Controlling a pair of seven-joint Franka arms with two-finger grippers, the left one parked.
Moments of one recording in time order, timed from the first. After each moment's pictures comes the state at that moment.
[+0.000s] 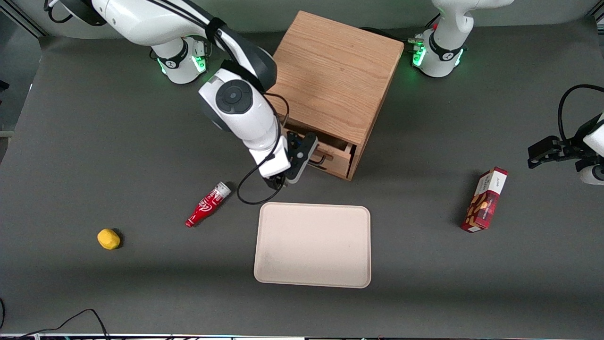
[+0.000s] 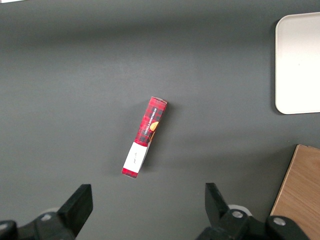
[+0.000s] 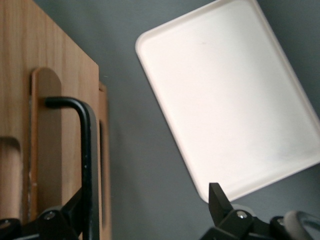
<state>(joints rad) 0.23 0.56 0.54 -1.49 -0.21 2.15 -0.31</state>
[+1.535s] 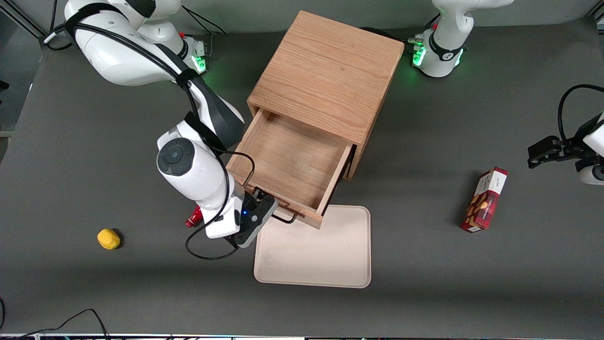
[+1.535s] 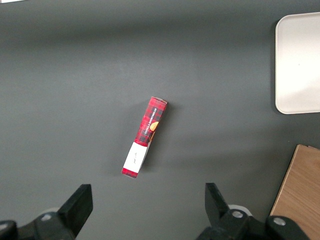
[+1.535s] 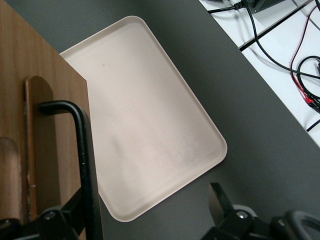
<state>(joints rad) 0.16 0.75 0.47 -1.19 -0.23 2.15 -0.34</state>
